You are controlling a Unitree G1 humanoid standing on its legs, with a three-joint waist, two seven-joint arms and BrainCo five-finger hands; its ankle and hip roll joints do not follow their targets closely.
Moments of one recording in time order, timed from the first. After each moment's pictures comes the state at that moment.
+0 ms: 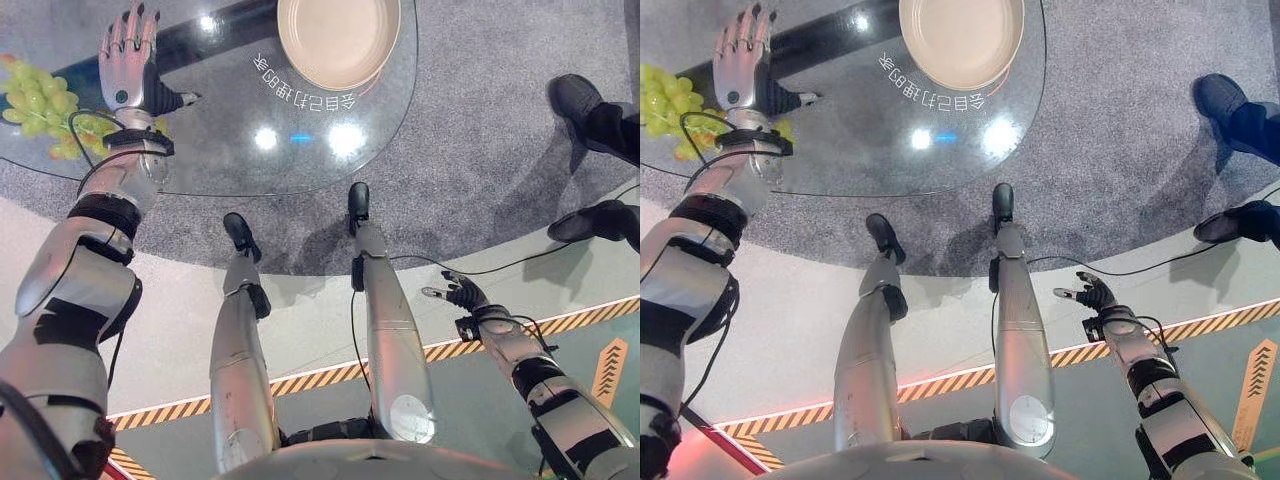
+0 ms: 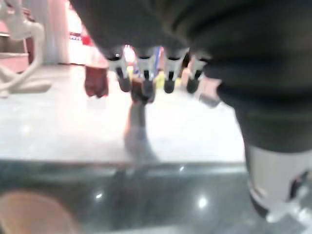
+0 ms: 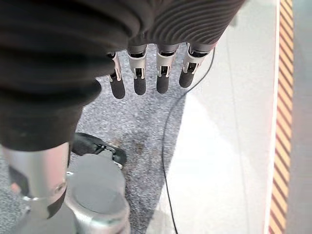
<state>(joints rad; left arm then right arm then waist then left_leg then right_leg) -1.16 0.73 -0.65 1.10 0.37 -0.19 0.76 -0.32 -0.52 0.40 0.95 0.29 -0.06 -0.04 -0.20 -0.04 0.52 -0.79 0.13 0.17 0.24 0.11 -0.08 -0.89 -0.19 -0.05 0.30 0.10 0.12</state>
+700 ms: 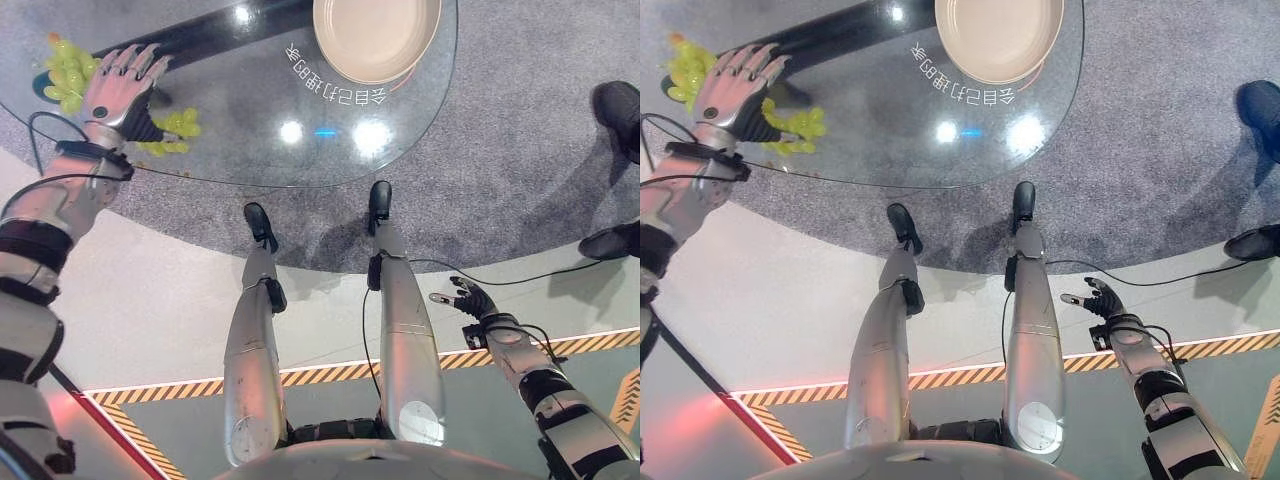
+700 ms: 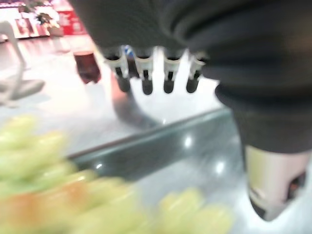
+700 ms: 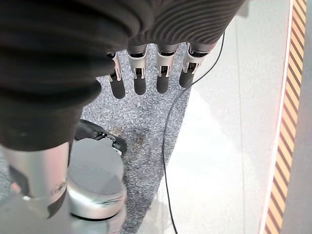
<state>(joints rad) -0.93 1.07 -0.68 0.76 0.55 -0.20 0.45 -0.27 -0.55 0.30 0.90 0.22 -0.02 -0.04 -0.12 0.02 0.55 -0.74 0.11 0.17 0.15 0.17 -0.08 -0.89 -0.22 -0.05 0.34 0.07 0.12</state>
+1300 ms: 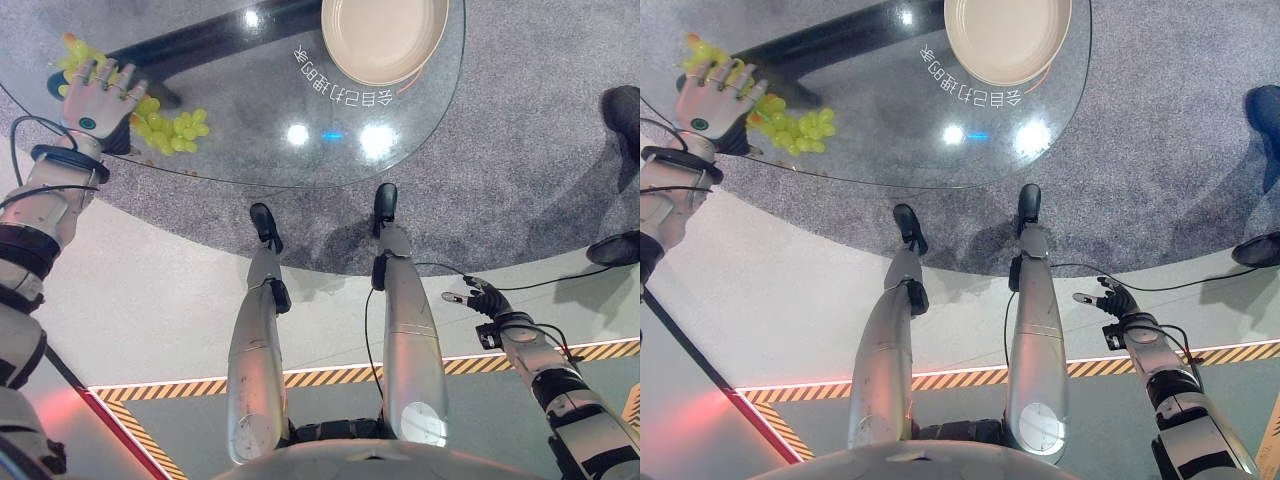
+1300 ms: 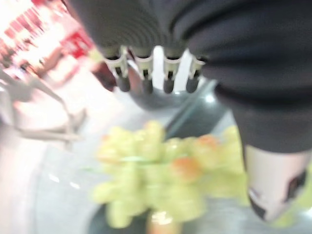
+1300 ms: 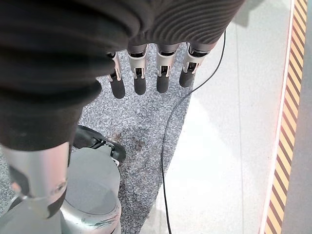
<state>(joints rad) -0.96 1.05 -0.77 0.86 0.89 0.12 0.52 -0.27 -0.57 0.27 0.90 0.22 -0.02 -0.01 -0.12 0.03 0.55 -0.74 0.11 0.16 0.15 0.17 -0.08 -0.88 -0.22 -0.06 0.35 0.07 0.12</state>
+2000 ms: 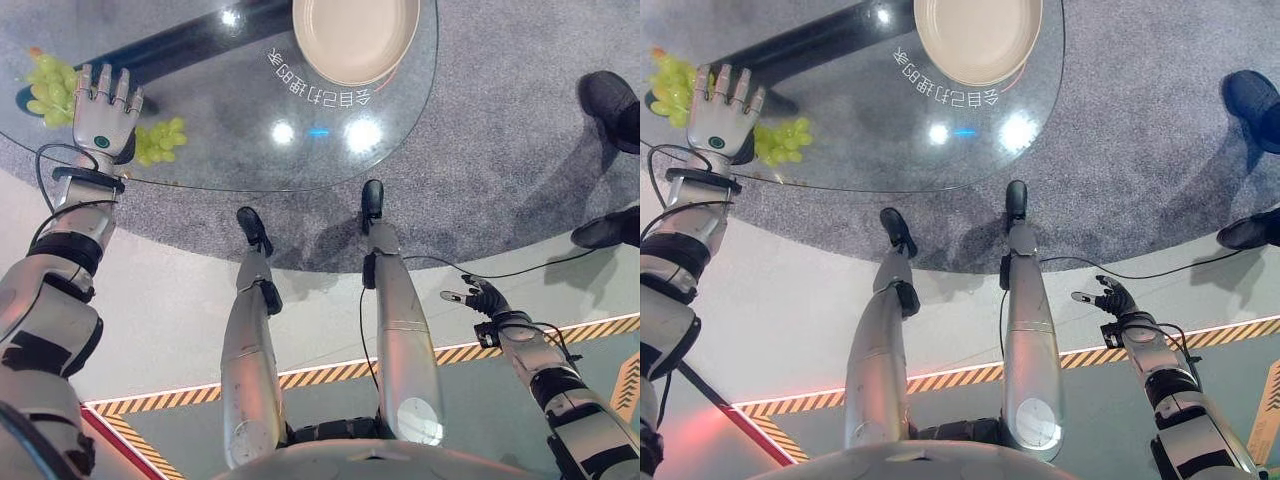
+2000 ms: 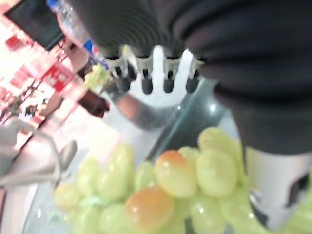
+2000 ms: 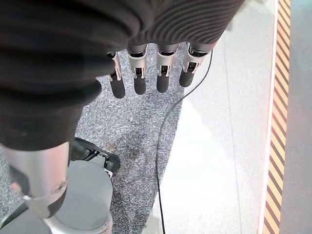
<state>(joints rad) -0.99 0.88 -0.73 1.08 1.09 0.23 0.70 -0.27 -0.57 0.29 0.89 0.24 -0.02 -0.03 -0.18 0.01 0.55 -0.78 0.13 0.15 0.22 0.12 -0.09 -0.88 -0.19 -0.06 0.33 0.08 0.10</state>
